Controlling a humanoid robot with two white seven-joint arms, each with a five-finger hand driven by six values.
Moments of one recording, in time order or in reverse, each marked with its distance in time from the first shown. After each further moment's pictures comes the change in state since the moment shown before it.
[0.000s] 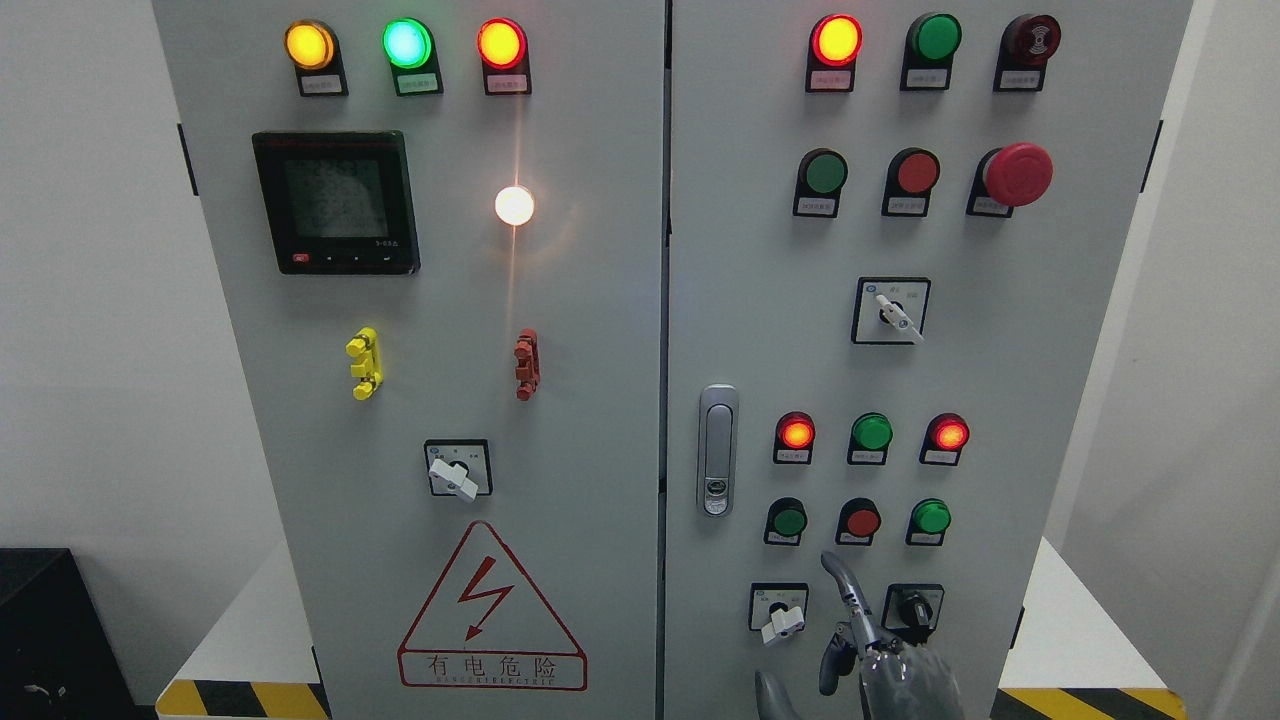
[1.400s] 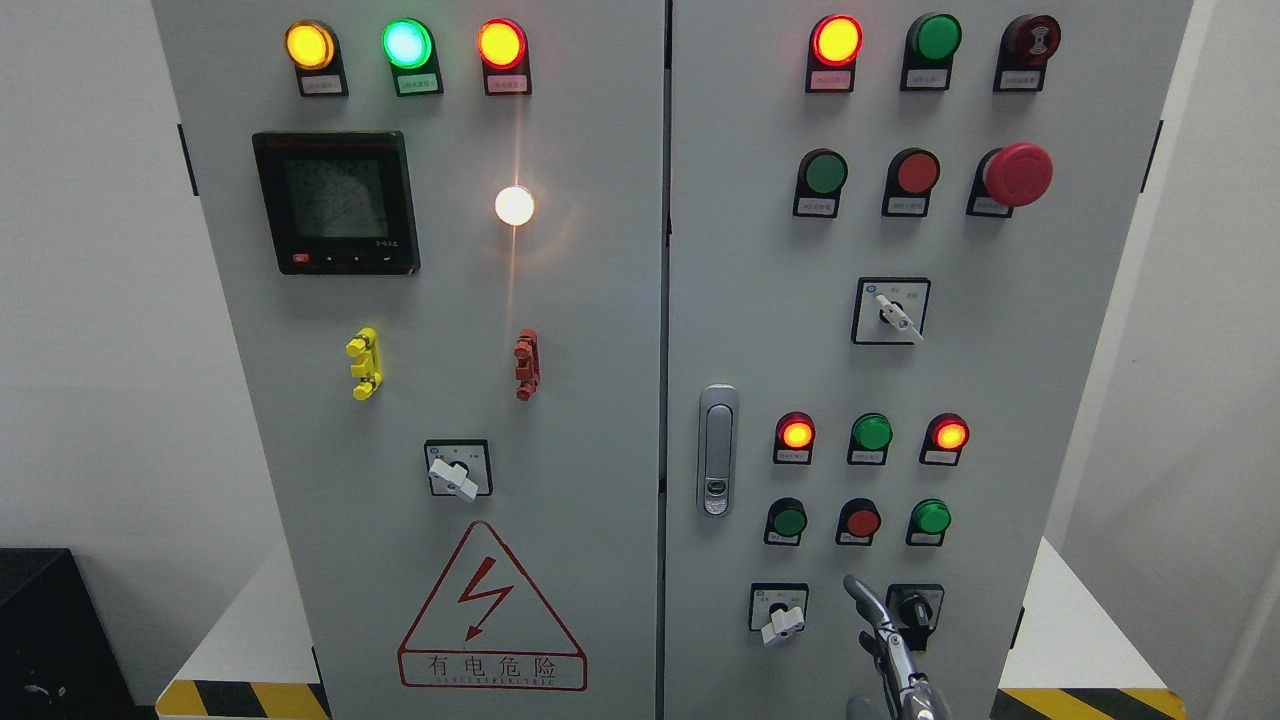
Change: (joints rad) left arm 0.000 0.000 0.000 0.000 0.000 0.000 0.000; right arm 0.114 -0.001 0.052 -0.203 -0.659 0.176 0.211
